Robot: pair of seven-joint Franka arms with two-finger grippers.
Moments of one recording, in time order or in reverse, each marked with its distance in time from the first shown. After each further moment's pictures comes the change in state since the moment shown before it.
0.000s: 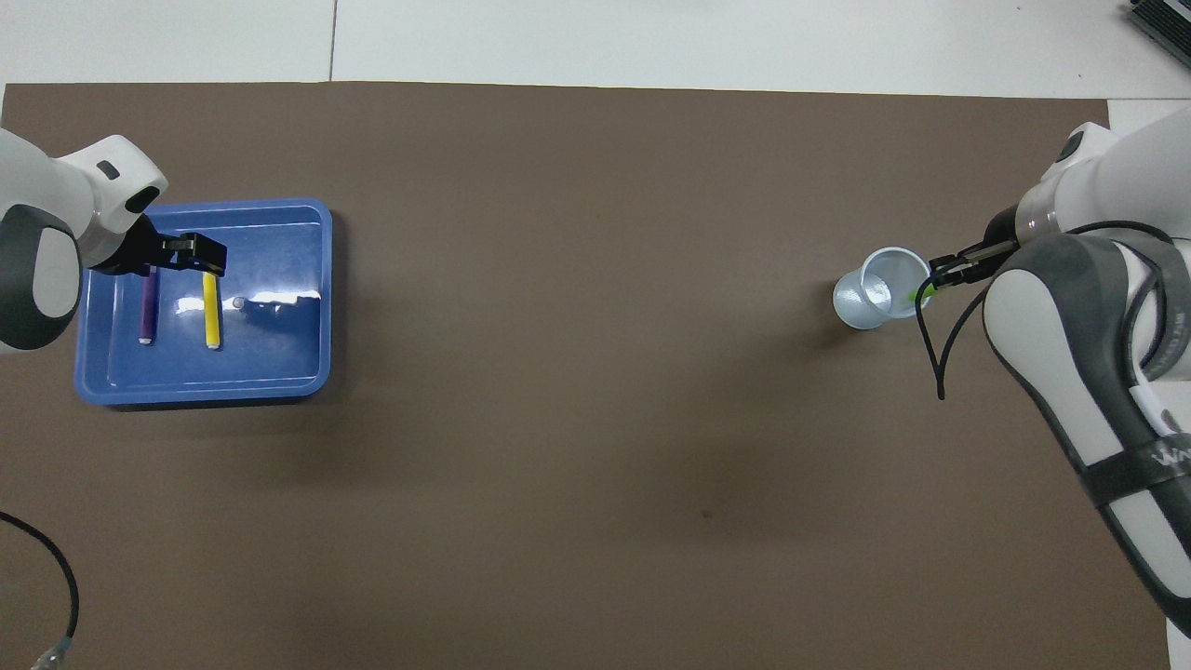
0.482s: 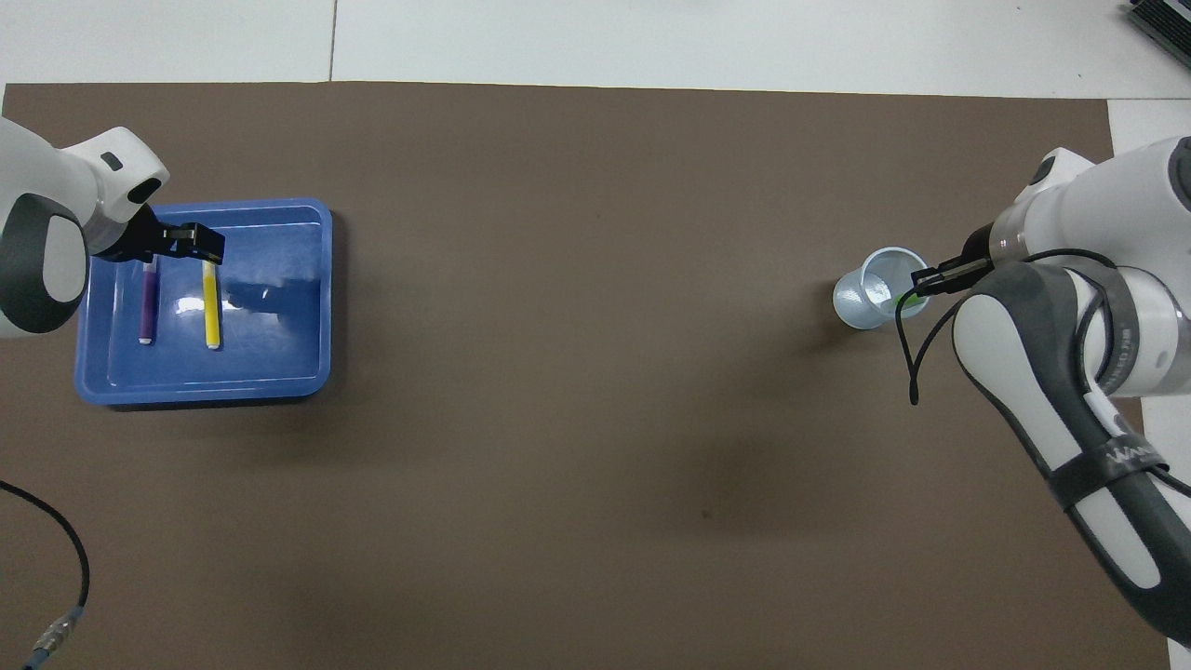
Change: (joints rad) left arm 0.011 0.063 0.000 0.045 0.009 0.046 0.022; right arm -0.001 0.003 -0.001 -0.100 0.000 0.125 0.000
